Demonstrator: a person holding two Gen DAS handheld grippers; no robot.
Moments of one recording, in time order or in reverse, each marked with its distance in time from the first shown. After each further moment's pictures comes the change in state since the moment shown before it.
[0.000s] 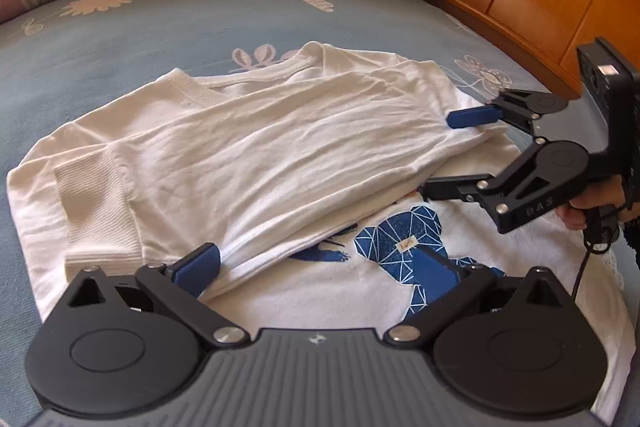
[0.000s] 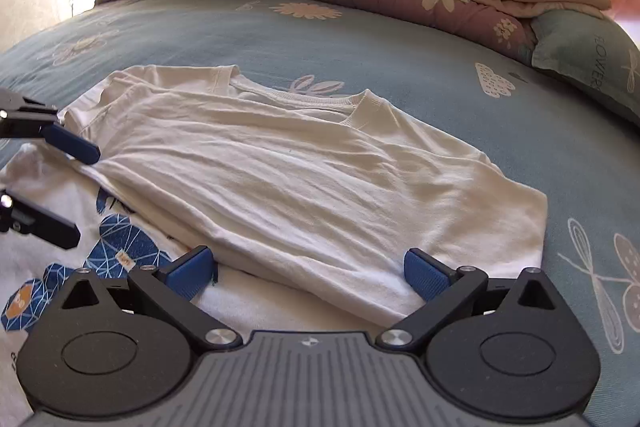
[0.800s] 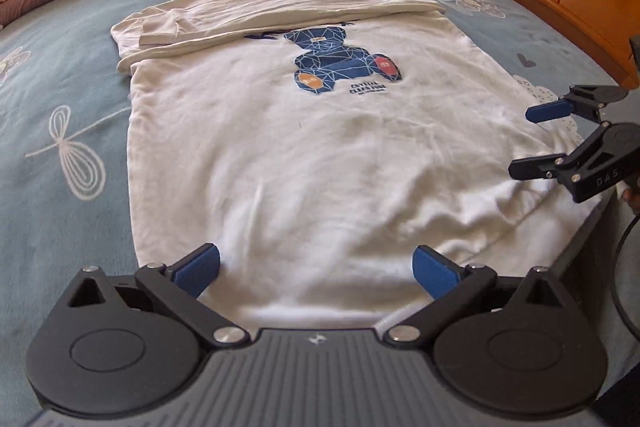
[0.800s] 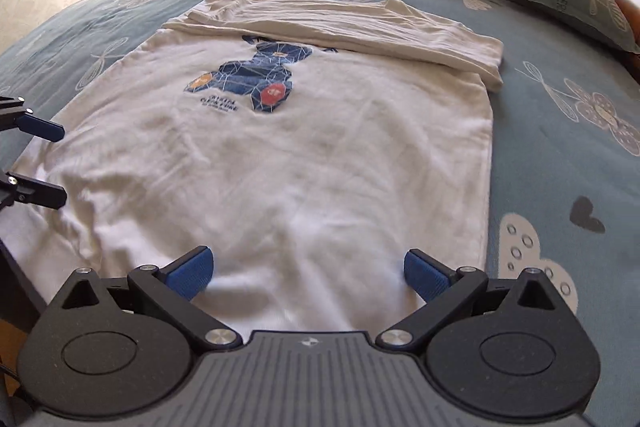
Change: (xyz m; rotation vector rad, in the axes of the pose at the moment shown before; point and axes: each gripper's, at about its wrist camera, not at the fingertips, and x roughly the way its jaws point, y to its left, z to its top) left arm -0.111 -0.121 -0.177 -0.041 0.026 0.179; right arm -0.152 0.075 -0.165 0.065 0.079 0.016
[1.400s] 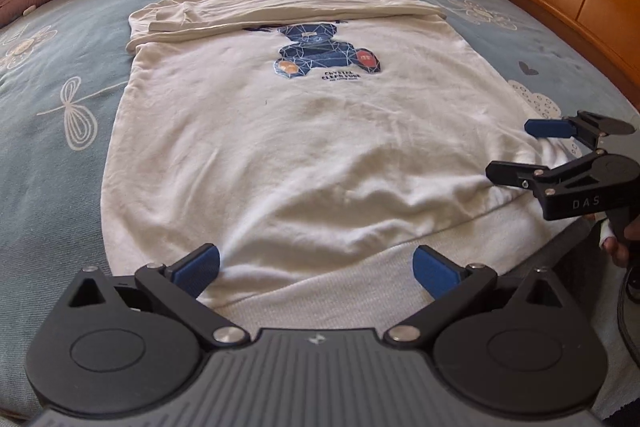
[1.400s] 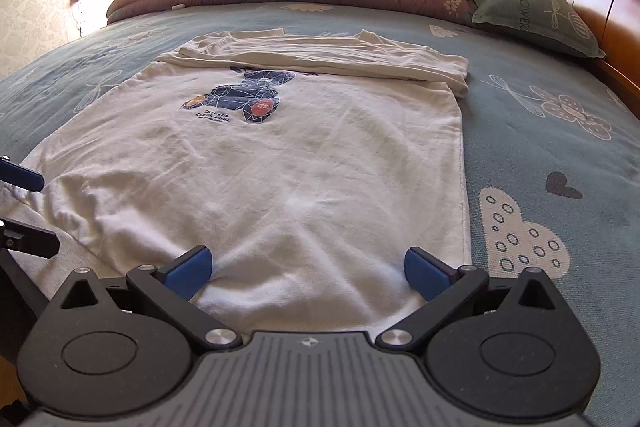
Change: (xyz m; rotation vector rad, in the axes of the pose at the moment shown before) left arm -0.001 -0.043 -0.021 -0.091 -0.047 0.067; right arm -0.008 0.002 -0.031 0.065 -0.174 -0.042
